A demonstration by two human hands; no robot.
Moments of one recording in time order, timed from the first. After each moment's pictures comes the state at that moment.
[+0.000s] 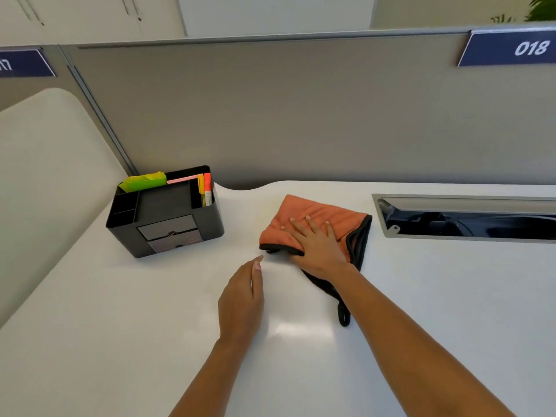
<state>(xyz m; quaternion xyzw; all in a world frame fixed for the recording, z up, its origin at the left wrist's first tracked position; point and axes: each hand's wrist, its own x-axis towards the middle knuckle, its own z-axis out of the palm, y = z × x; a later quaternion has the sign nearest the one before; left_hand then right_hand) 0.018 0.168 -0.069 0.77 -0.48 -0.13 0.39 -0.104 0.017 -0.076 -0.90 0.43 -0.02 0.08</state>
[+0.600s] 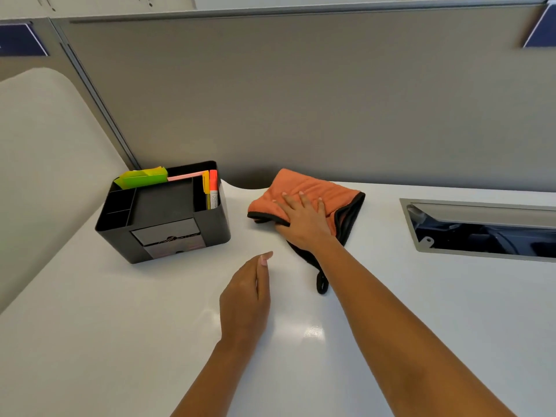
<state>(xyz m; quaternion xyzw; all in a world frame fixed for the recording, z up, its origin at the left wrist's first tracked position) 0.038 0.133 -0.074 0.76 -0.48 -0.08 0.43 -0.024 -0.057 -0.083 -0.89 0.45 -0.05 0.08</state>
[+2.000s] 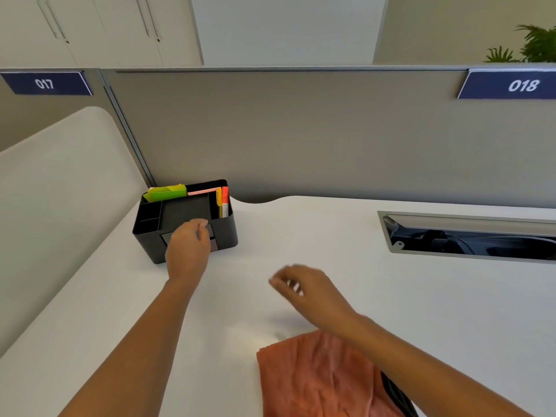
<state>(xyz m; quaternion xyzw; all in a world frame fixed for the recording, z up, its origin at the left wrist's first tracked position) 0.141 0.134 -0.003 0.81 -0.42 0.00 0.42 -0.096 0.138 0.008 -0.84 0.37 -0.20 0.35</state>
